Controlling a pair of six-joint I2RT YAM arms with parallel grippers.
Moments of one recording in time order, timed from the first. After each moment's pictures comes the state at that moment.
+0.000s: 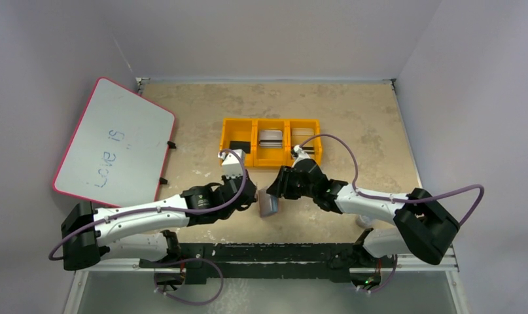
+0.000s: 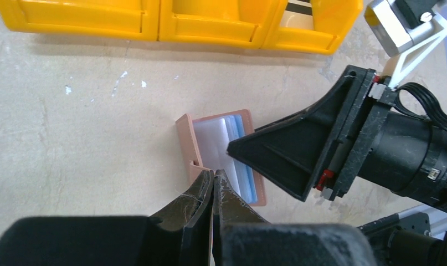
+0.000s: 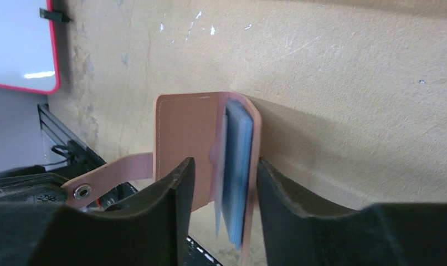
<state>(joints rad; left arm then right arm) -1.17 1.12 0.76 -0.36 -0.61 -0.99 0.82 1.33 0.55 0.13 -0.07 0.87</state>
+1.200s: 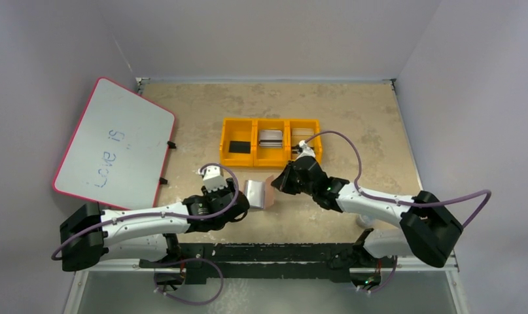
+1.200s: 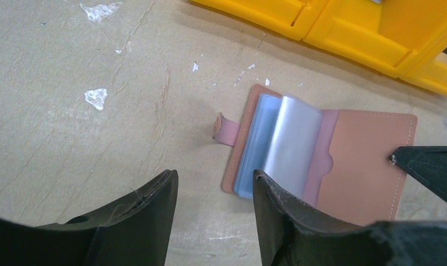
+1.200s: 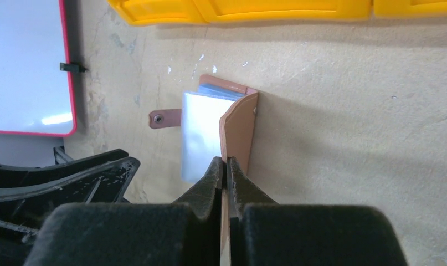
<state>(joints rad) -1.17 1.11 0.57 -0.49 -0.82 -1.28 0.83 1.30 0.60 0.07 0.07 0.95</state>
